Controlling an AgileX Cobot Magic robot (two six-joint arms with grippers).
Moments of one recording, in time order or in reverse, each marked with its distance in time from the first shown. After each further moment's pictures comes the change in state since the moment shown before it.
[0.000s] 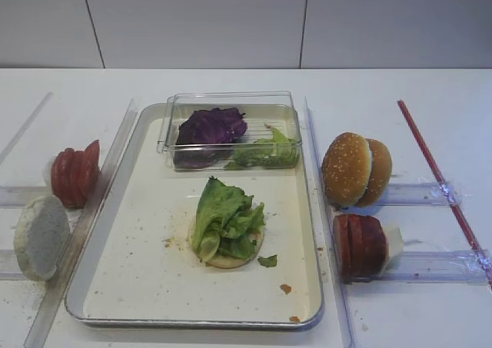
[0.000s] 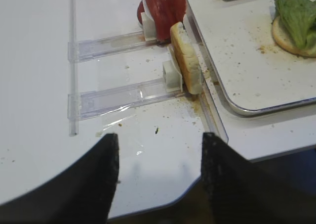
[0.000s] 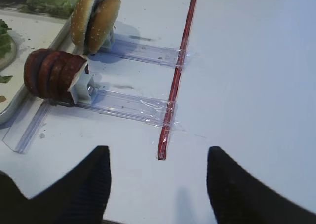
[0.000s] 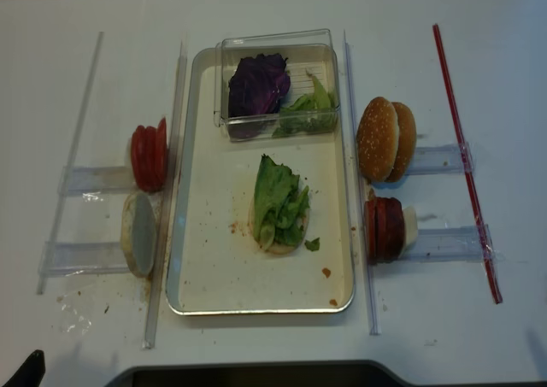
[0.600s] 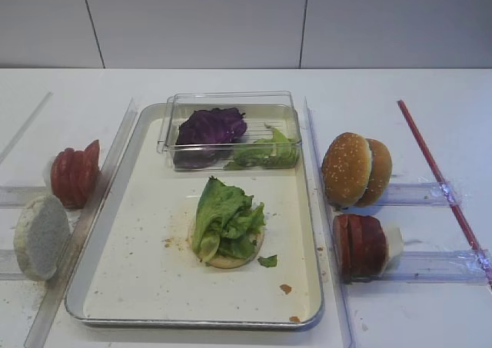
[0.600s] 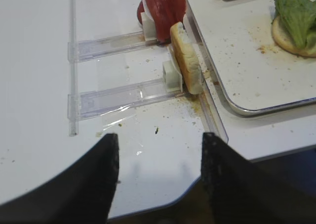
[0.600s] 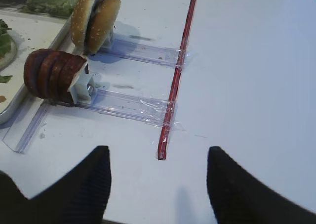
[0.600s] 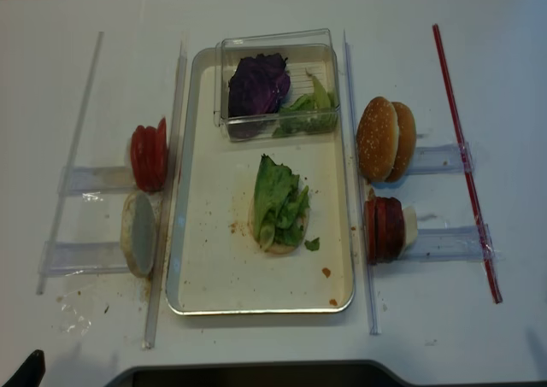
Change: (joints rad) left arm 0.000 0.000 0.000 0.000 0.000 0.000; right arm 0.000 0.000 0.000 0.001 0.000 0.000
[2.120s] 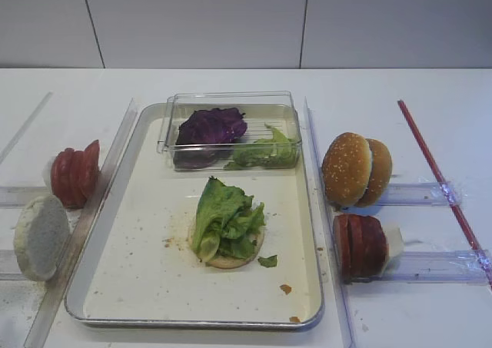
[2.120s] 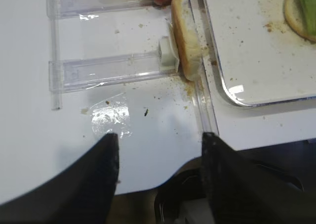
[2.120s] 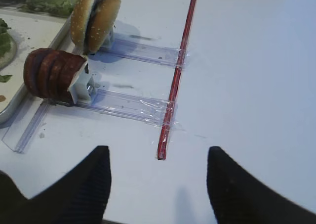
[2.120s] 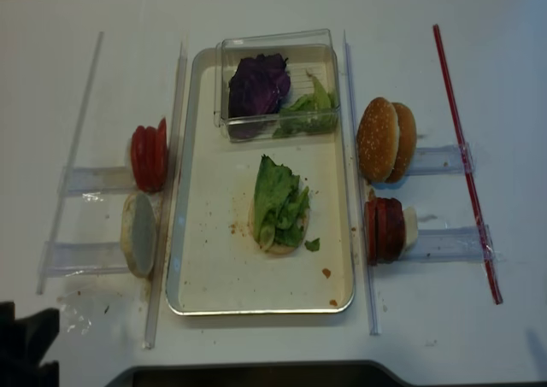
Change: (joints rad) left arm 0.000 0.434 -0.134 -0.017 -0.002 -0.072; right arm 0.000 0.000 0.000 0.000 0.000 -0.002
